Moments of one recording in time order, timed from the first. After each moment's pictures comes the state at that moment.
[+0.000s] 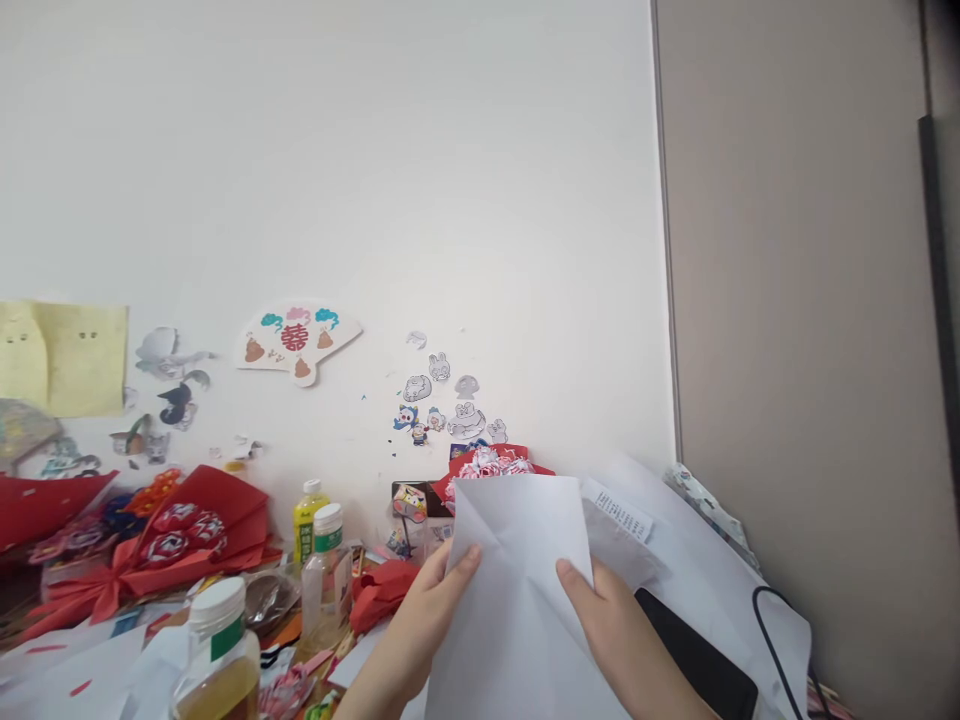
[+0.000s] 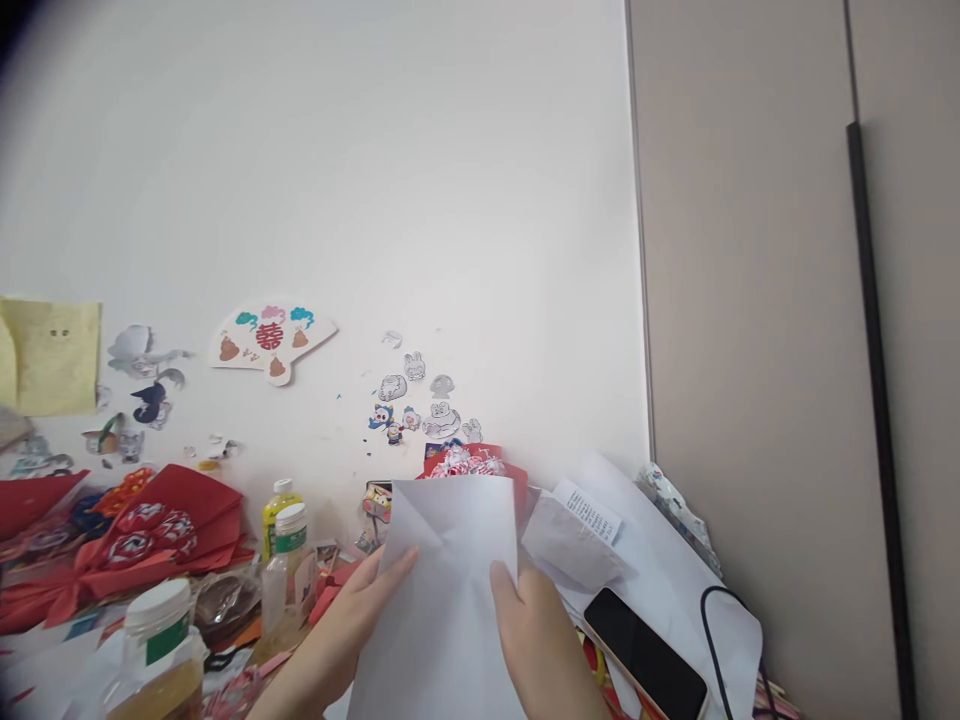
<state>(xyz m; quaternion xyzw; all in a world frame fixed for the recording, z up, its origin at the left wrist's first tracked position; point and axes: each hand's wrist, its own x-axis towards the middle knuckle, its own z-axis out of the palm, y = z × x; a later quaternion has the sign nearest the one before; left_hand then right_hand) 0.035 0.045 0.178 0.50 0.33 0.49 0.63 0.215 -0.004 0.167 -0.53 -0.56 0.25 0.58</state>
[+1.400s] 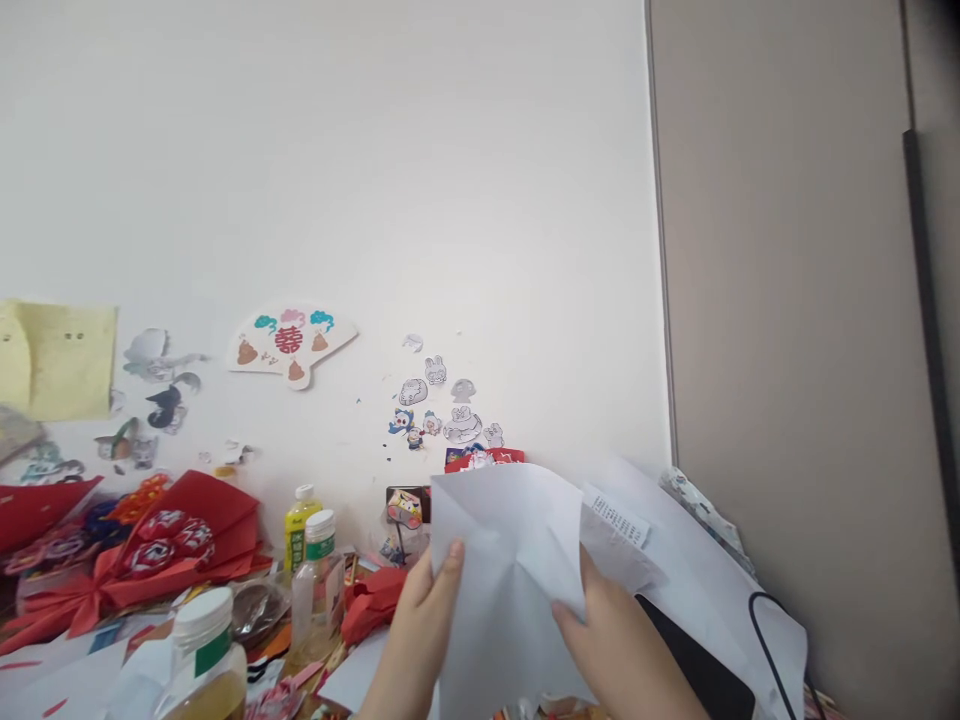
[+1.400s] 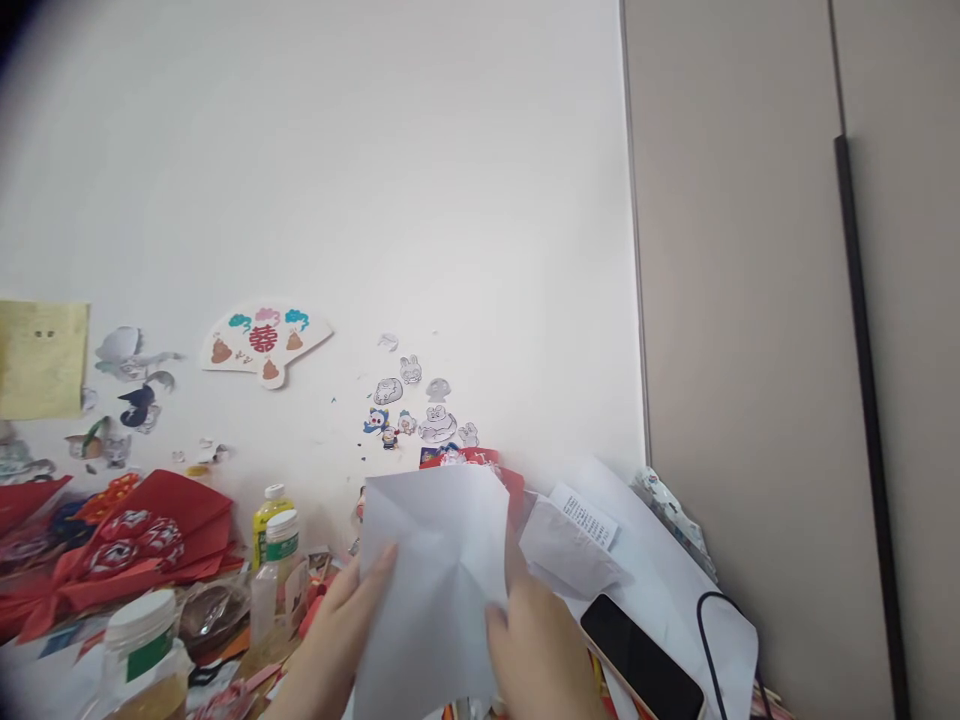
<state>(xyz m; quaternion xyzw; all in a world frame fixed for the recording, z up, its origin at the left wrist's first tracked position) 0.048 0.031 0.184 0.52 0.39 0.57 0.50 0.210 -0.010 0.175 -0.67 -0.62 0.08 0.40</state>
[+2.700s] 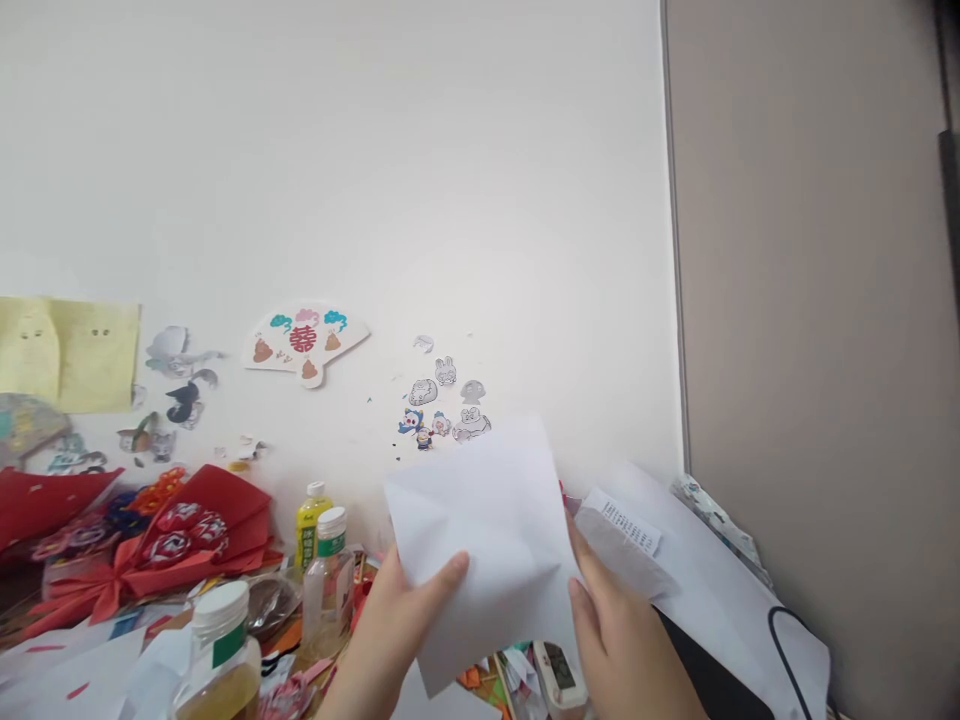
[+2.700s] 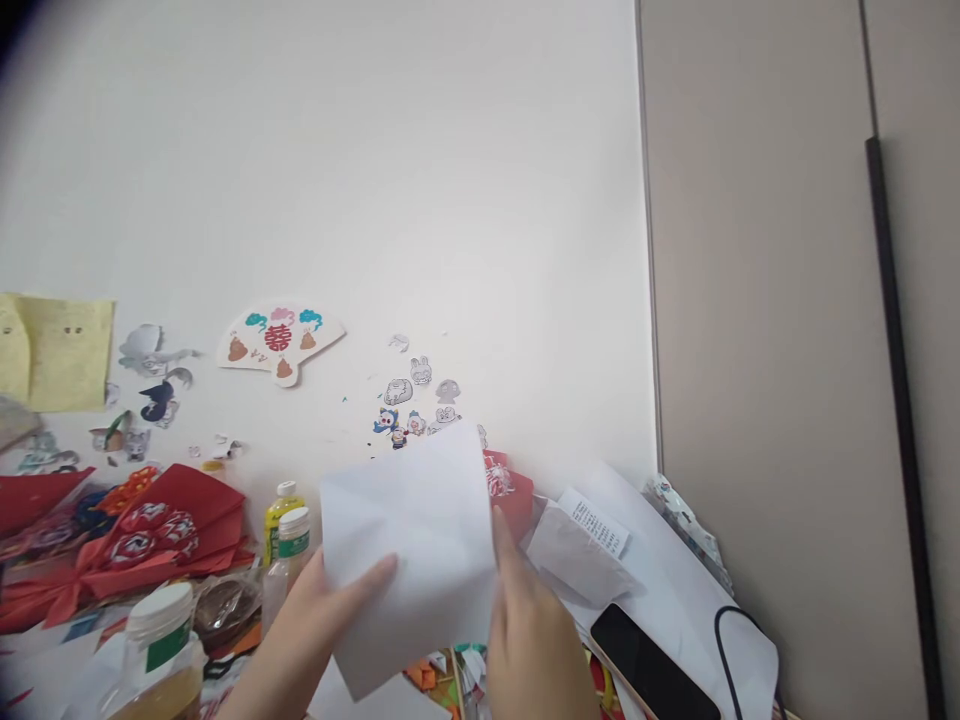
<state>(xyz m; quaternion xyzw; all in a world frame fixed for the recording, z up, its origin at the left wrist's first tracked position) 0.016 0.038 0.192 0.55 0.41 0.57 0.45 0.200 -0.017 0.175 -0.59 -0.67 0.00 0.45</state>
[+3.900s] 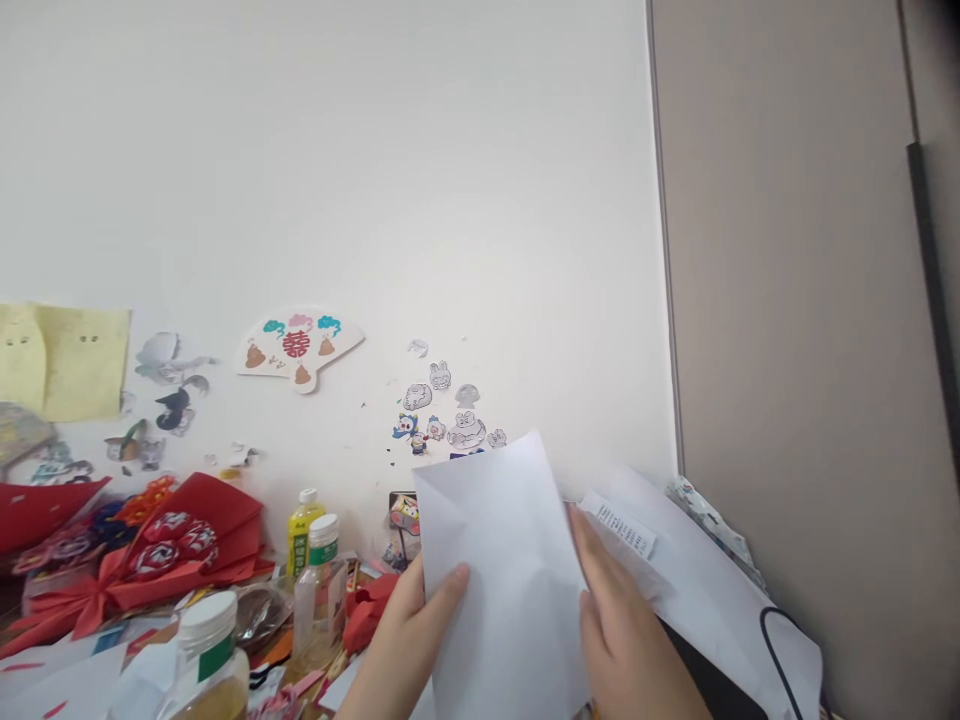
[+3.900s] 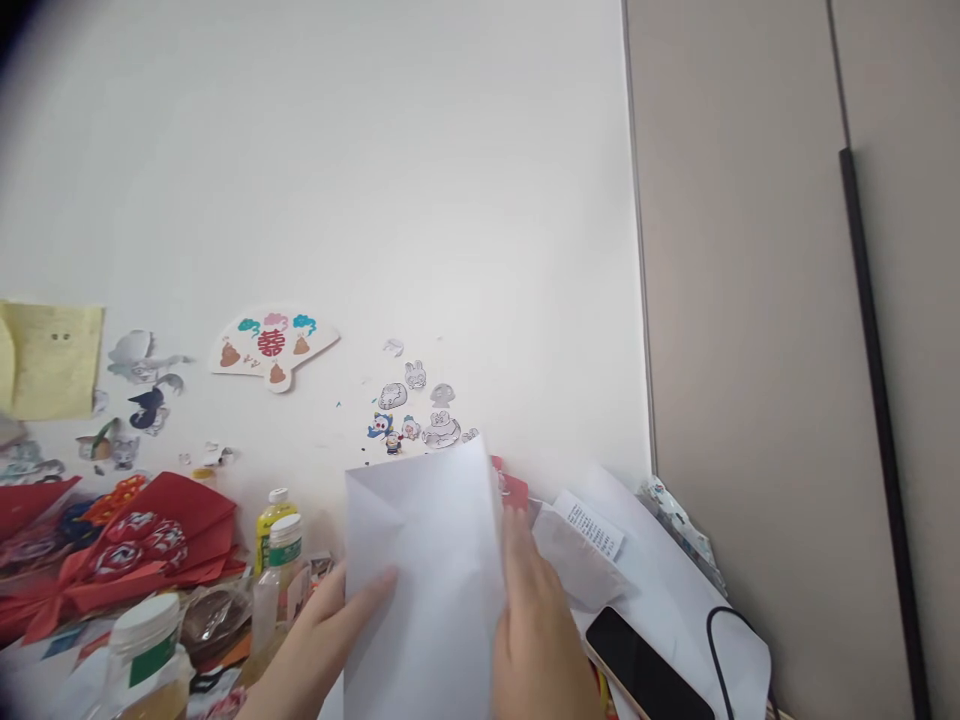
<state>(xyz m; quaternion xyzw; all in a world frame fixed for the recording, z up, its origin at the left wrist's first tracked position) 0.032 0.019 0.196 0.57 0.38 0.57 0.46 0.206 -0.015 0.169 -0.60 -0.65 -0.06 0.47</state>
